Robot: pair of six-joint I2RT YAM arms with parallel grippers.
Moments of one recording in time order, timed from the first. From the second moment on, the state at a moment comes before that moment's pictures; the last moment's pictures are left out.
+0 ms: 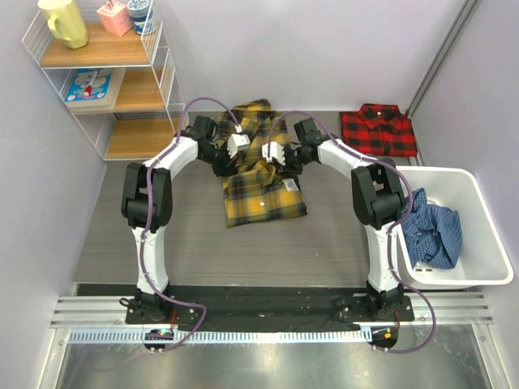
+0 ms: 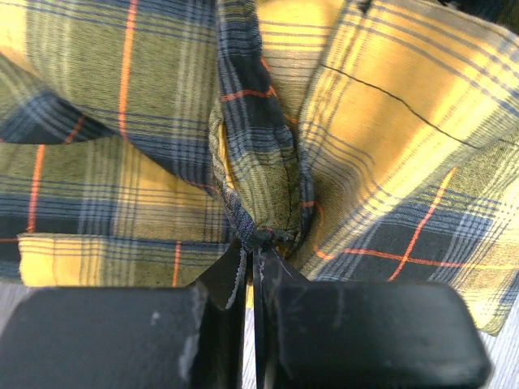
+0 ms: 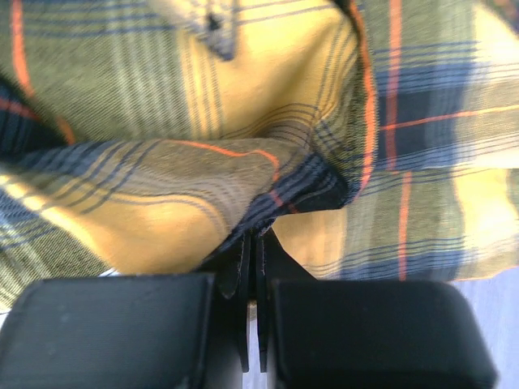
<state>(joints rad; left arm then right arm) -0.25 2.13 1.66 -0.68 0.70 0.84 0.38 2.16 1.65 -0.53 -0.58 -1.19</state>
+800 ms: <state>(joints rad) -0.14 1.86 1.58 -0.58 0.49 0.23 0.23 2.12 1.97 -0.71 -0.46 -0.60</state>
